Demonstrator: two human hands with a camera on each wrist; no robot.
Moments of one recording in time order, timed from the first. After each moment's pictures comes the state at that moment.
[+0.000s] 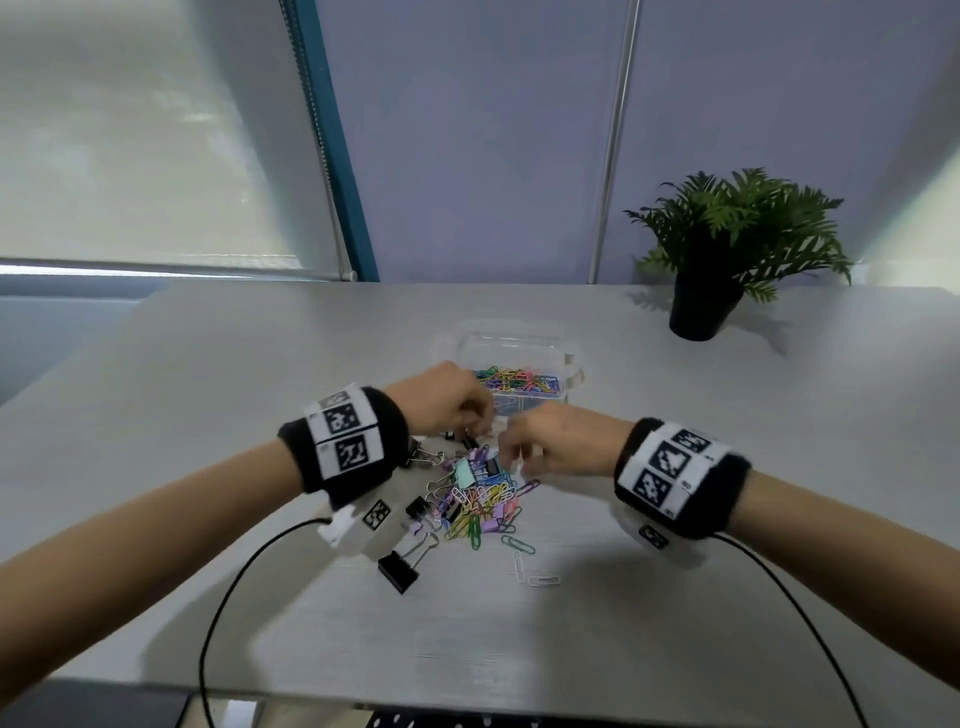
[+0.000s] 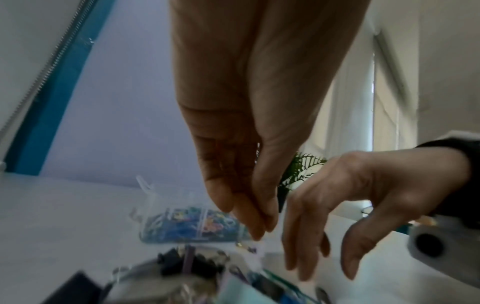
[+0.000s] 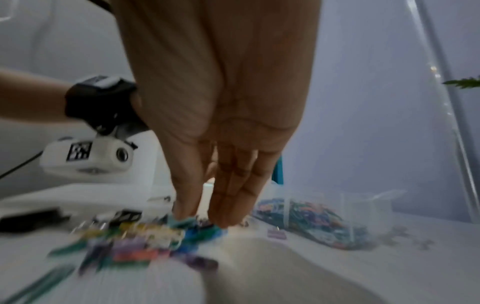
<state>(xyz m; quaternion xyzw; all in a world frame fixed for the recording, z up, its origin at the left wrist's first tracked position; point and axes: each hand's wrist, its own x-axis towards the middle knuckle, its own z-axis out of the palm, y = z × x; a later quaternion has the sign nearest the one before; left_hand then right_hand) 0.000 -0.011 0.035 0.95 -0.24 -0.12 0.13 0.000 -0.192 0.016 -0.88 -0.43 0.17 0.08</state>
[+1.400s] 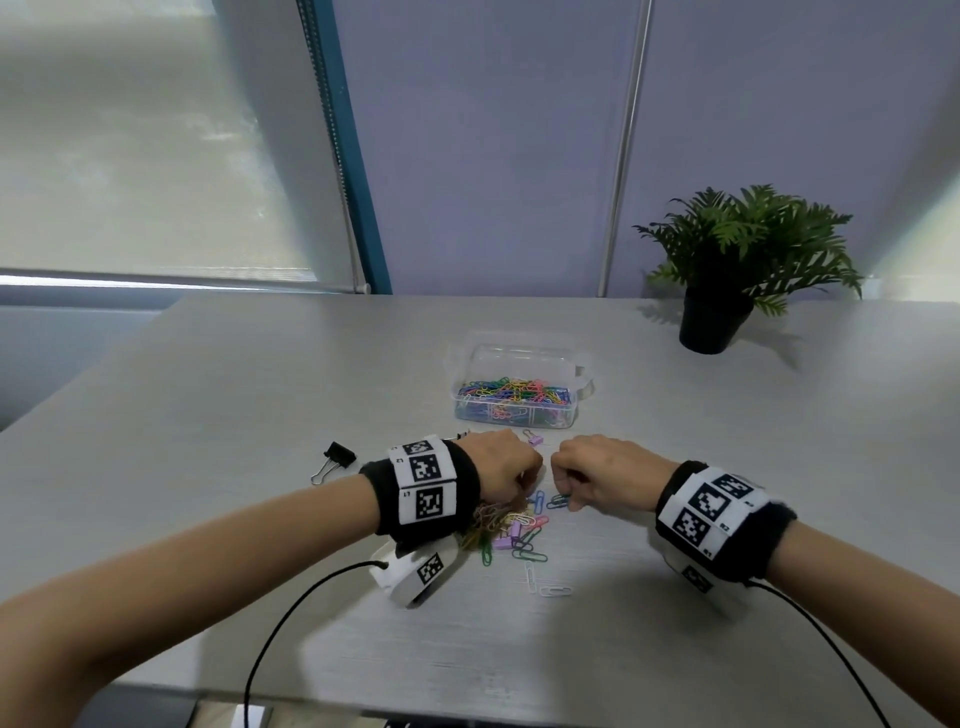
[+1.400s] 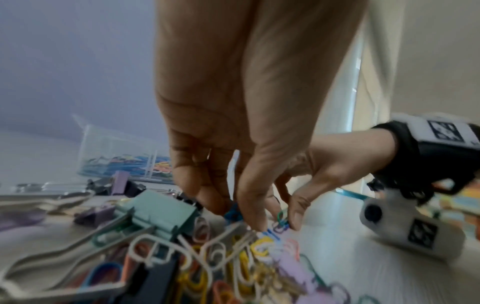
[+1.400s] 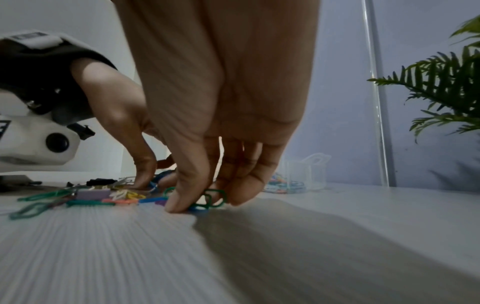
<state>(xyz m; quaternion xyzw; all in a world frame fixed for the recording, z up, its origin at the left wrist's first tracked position) -0.018 -0.057 0.003 0.95 -0.24 -0.21 0.03 0.002 -0.227 -0.019 -0.92 -0.36 0.15 0.09</state>
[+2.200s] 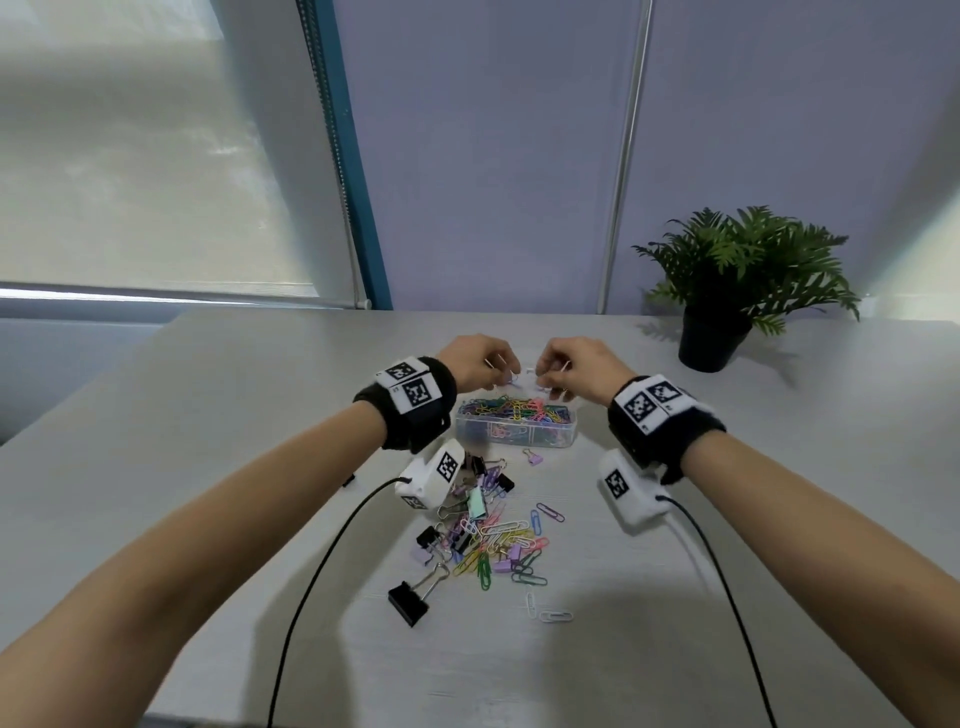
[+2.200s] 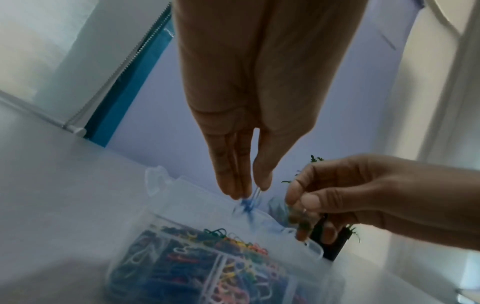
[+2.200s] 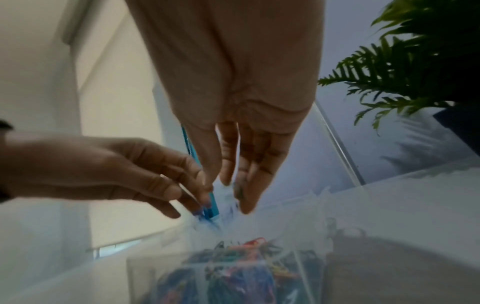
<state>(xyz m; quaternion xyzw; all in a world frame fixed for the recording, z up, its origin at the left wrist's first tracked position) 0.068 -0.019 0.047 0.95 -0.12 -0.07 0.28 0.083 -0.194 0.036 -0.91 -0.20 0.07 0.35</state>
